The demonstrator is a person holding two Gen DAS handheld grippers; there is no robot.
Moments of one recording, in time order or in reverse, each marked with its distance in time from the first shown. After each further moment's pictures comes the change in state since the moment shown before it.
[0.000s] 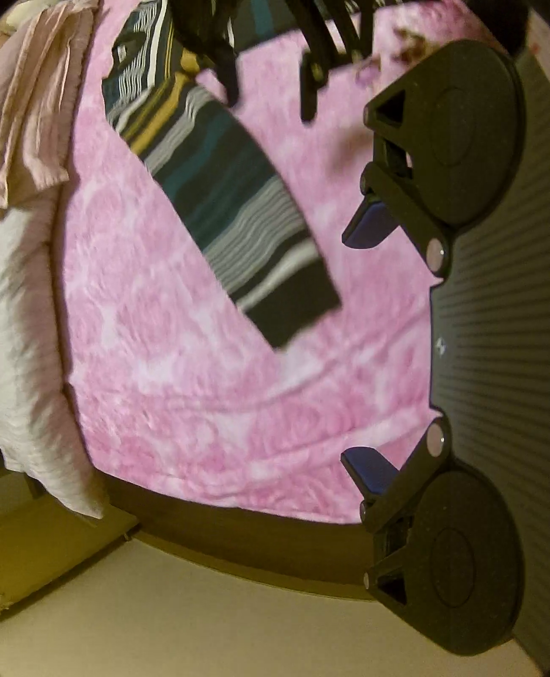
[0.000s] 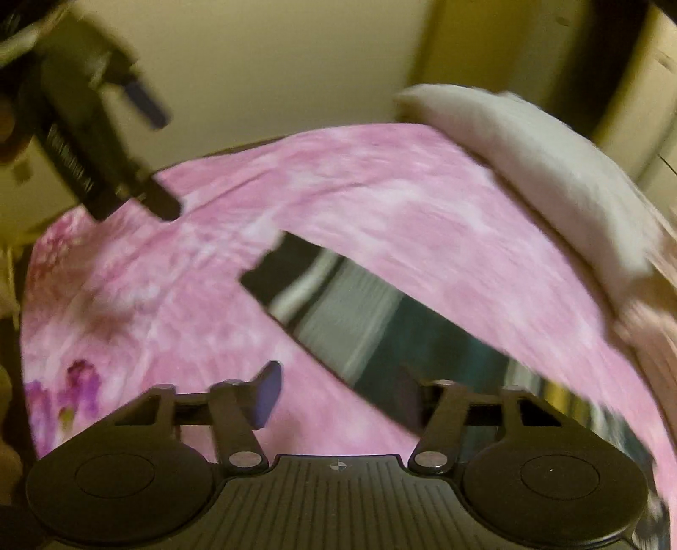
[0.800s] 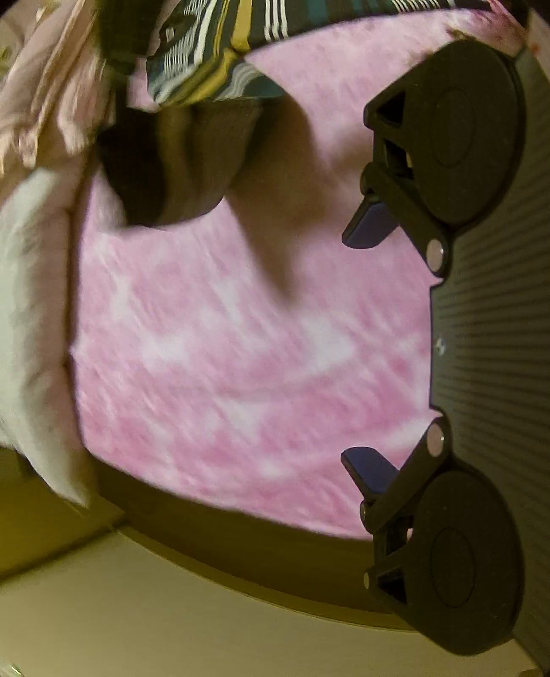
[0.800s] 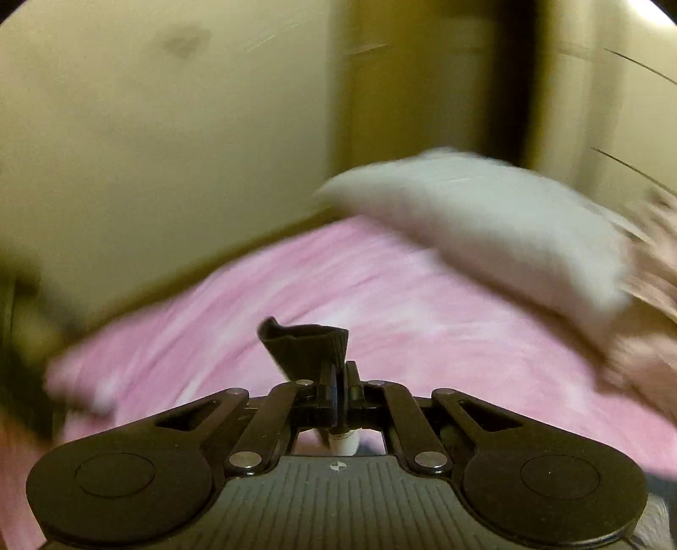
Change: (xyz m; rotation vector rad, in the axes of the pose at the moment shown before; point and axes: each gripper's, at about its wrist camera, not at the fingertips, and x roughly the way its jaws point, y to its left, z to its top) left arm 0.025 0.011 0.030 -0.080 -0.044 -0.051; right arm 0.008 -0.124 0.049 0.414 -0.312 -0.161
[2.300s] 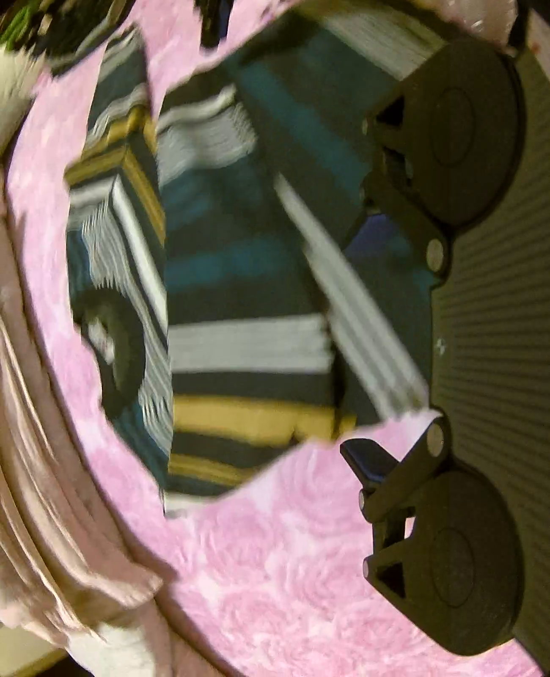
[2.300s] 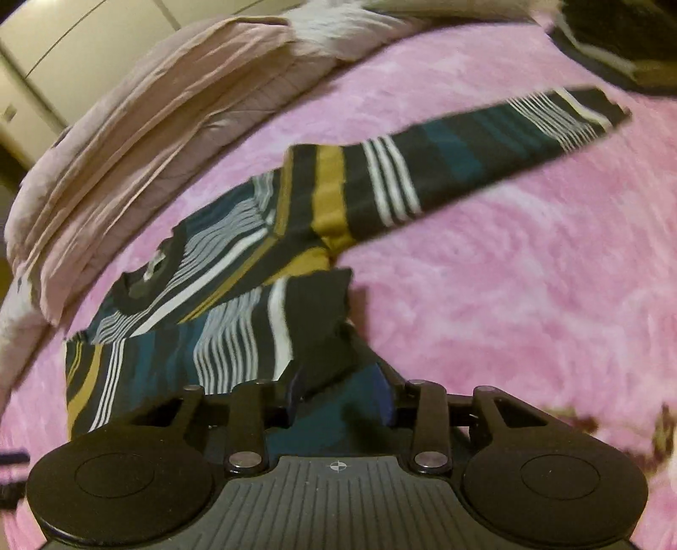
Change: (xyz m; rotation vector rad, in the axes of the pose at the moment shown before) left arm 0.084 -0.491 0.110 0.501 0.055 -0.241; right arm -0.371 -0.373 -0.398 1.119 0.060 -0.609
